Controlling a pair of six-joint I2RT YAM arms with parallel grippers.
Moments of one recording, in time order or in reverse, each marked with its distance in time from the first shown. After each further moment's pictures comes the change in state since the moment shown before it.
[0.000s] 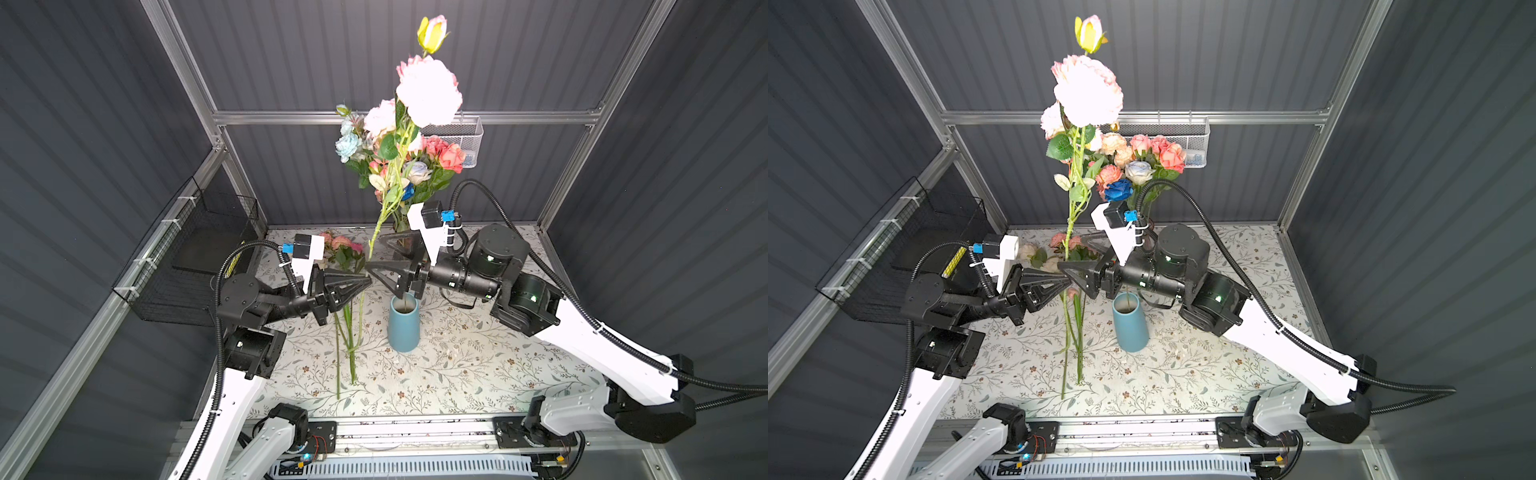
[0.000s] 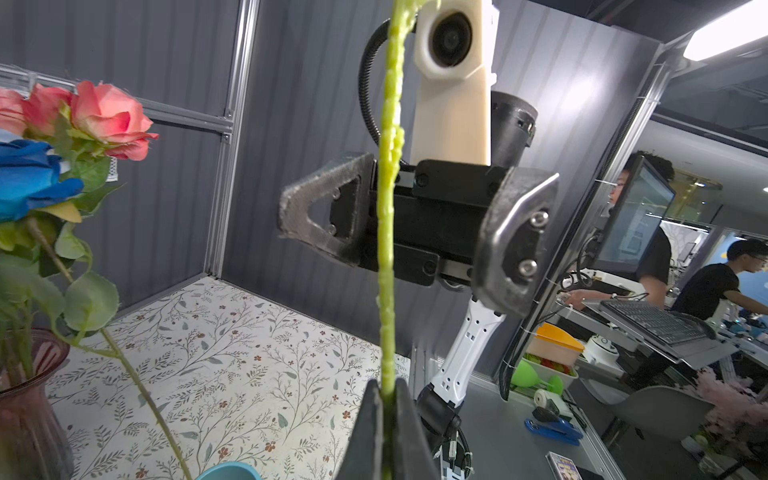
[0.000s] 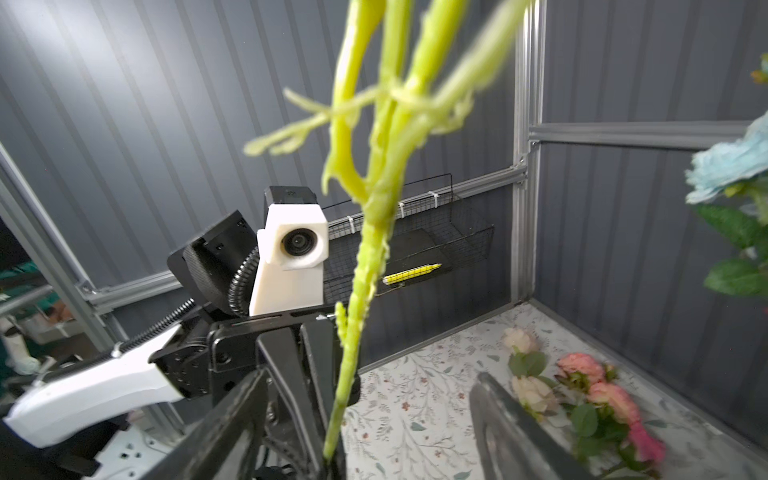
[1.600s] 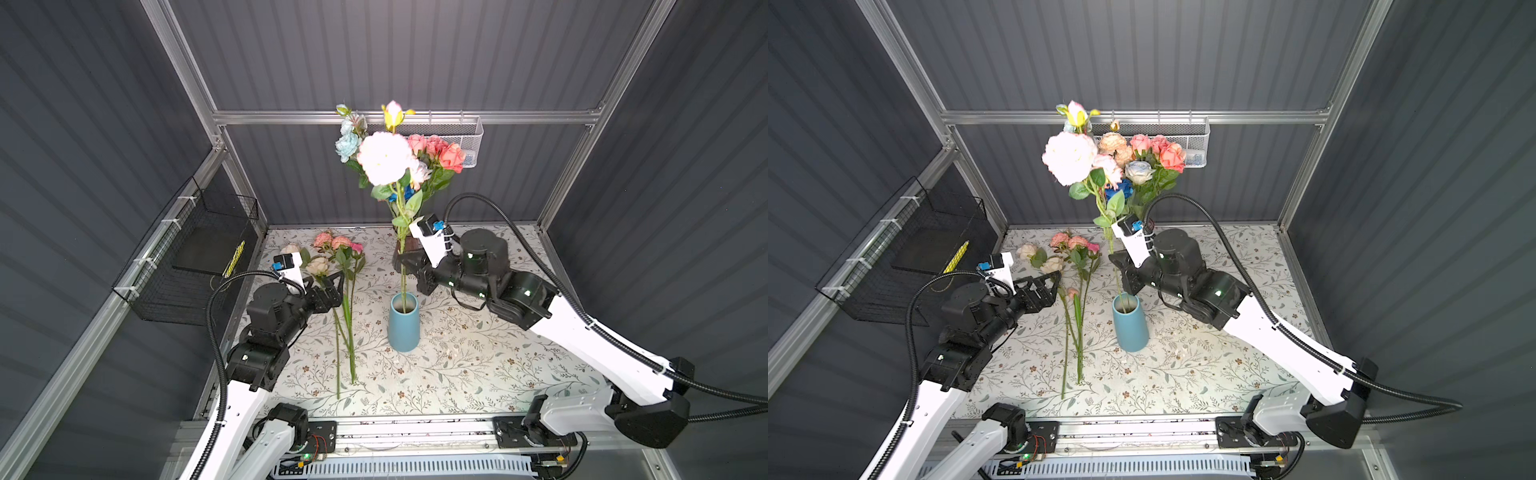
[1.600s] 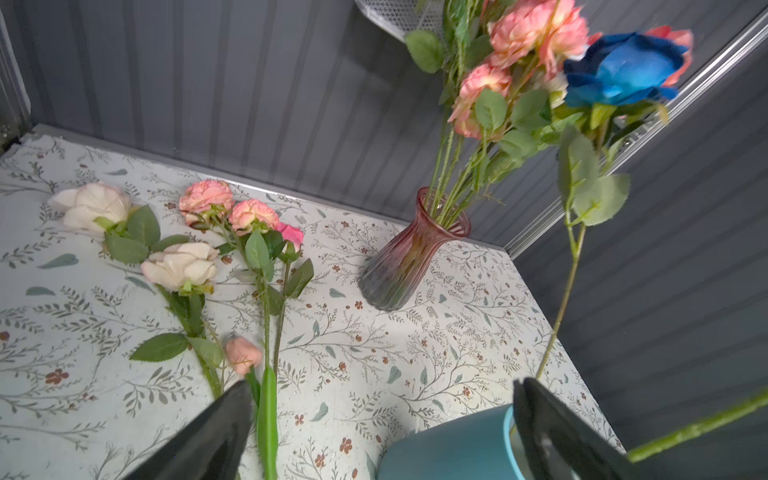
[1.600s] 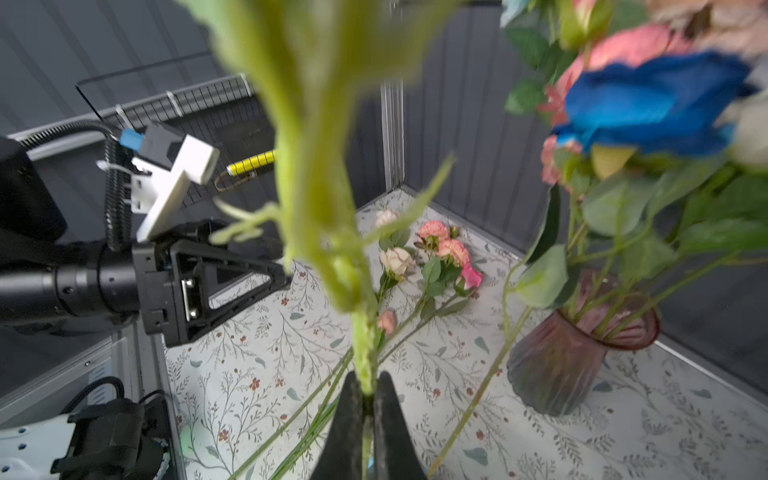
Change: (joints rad) left arm 0.000 -0.084 -0.179 -0.519 -0.989 0.129; right arm -0.125 -0.031 -0.188 -0.210 0.212 -0.088
